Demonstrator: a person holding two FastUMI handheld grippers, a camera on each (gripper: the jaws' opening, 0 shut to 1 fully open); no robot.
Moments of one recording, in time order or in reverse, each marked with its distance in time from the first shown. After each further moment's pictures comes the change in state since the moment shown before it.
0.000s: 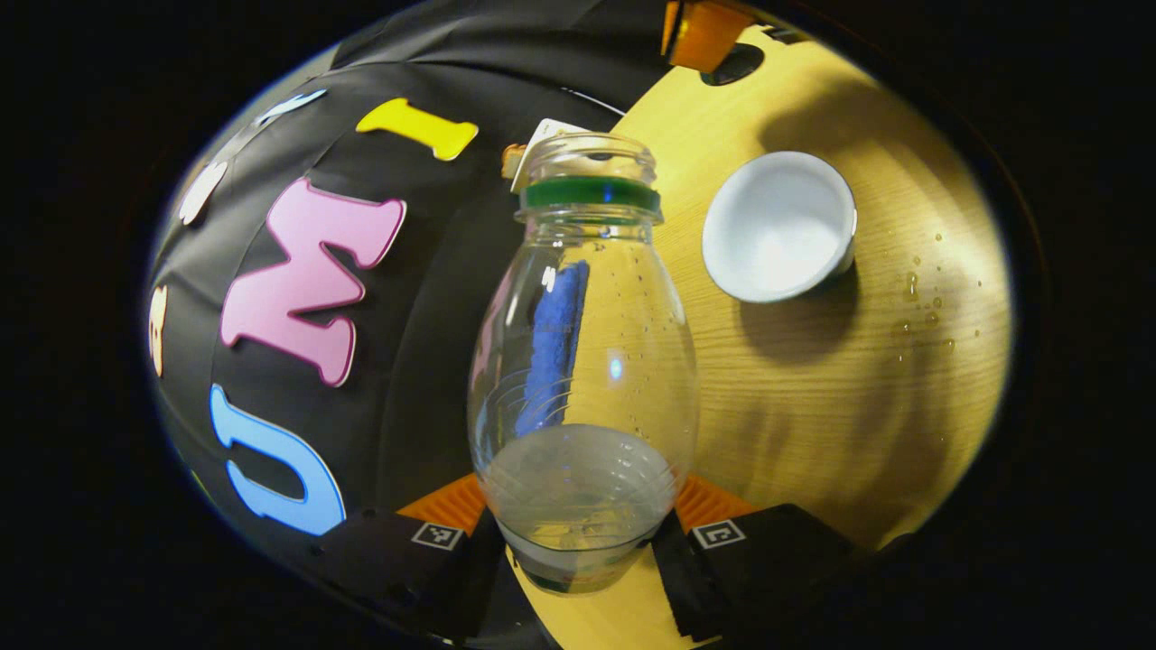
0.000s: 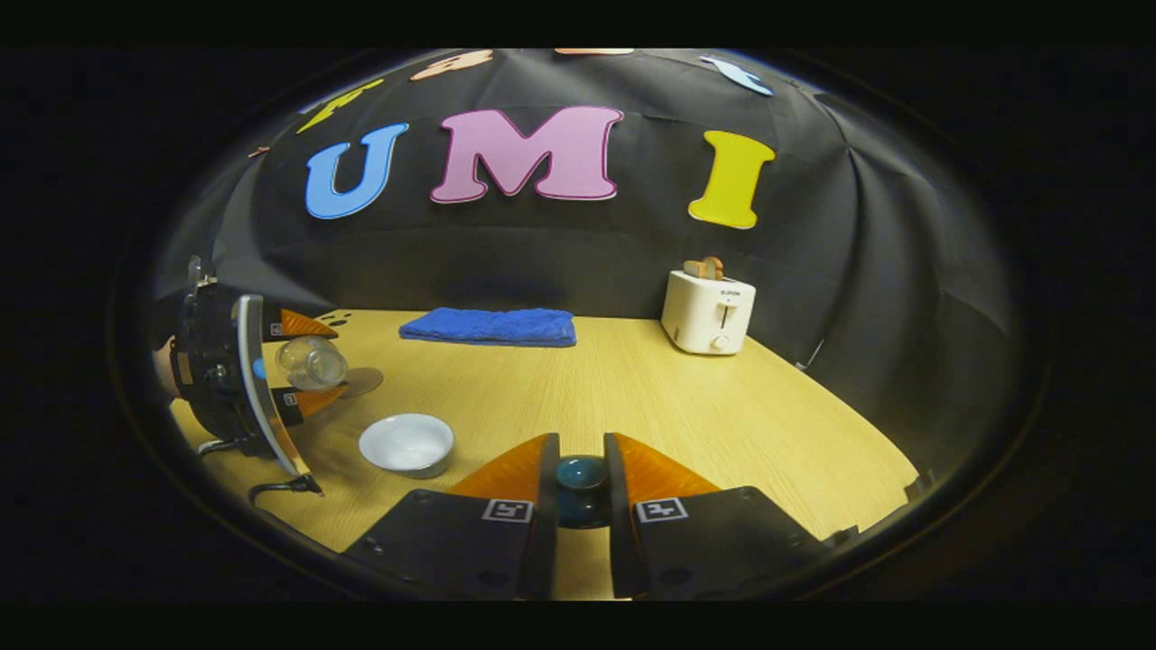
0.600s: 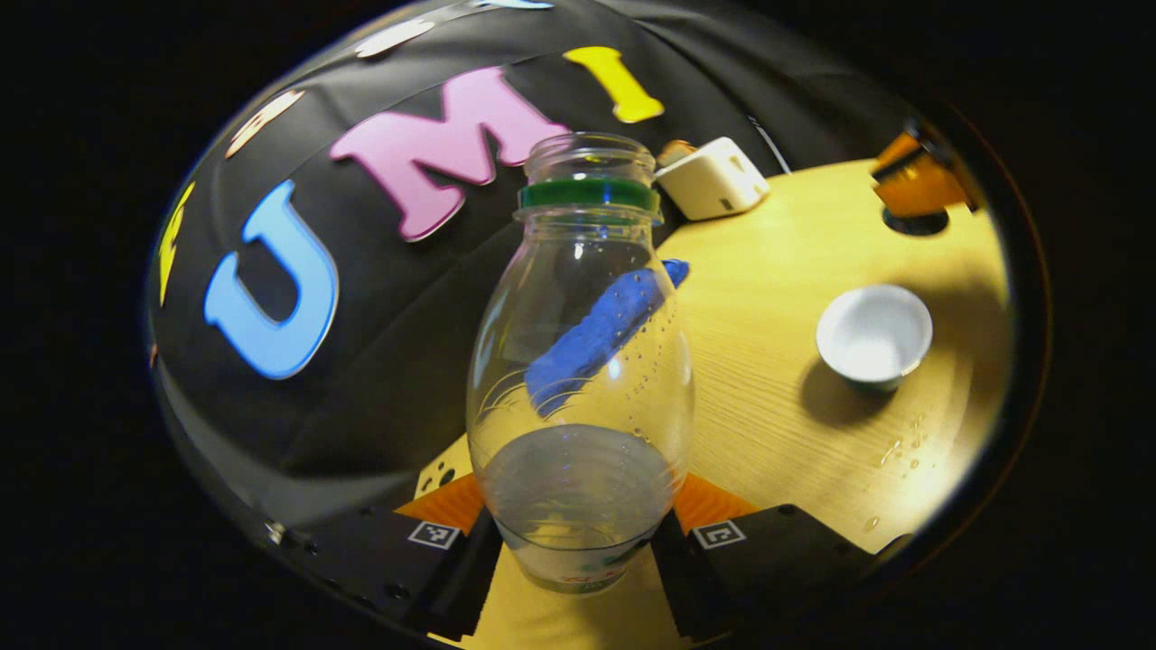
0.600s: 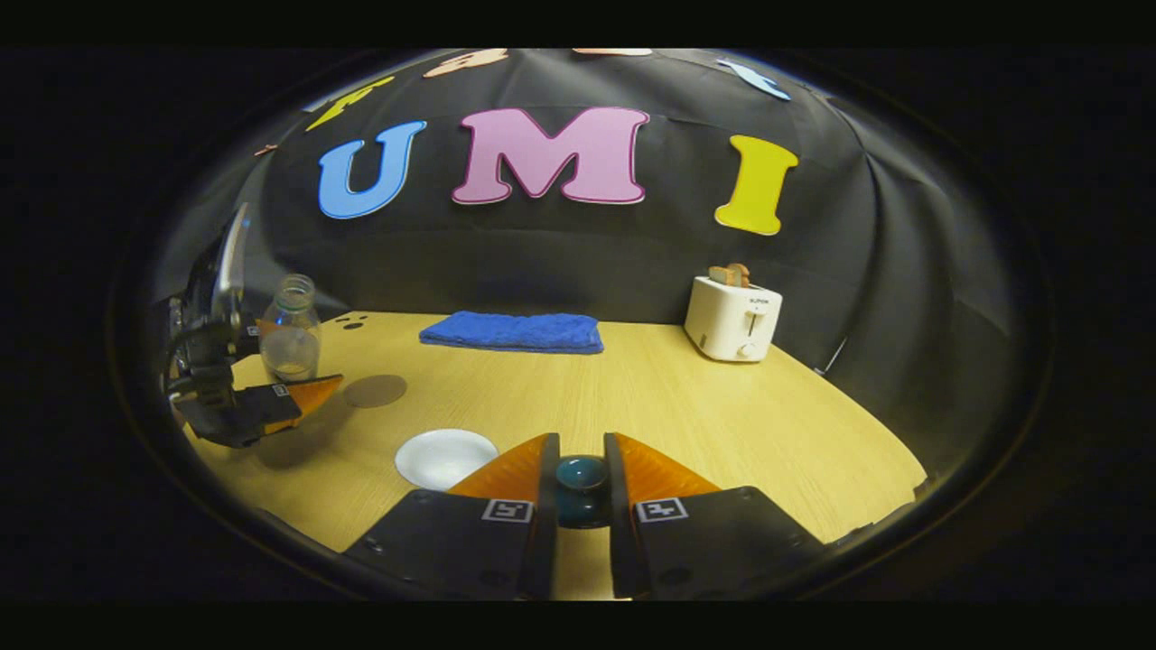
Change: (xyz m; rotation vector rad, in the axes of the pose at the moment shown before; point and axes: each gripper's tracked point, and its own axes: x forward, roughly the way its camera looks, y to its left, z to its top) left arm -0.019 0.015 -0.025 -0.532 0.057 0.060; right arm 0.000 0.034 0.010 -0.012 -0.006 0.031
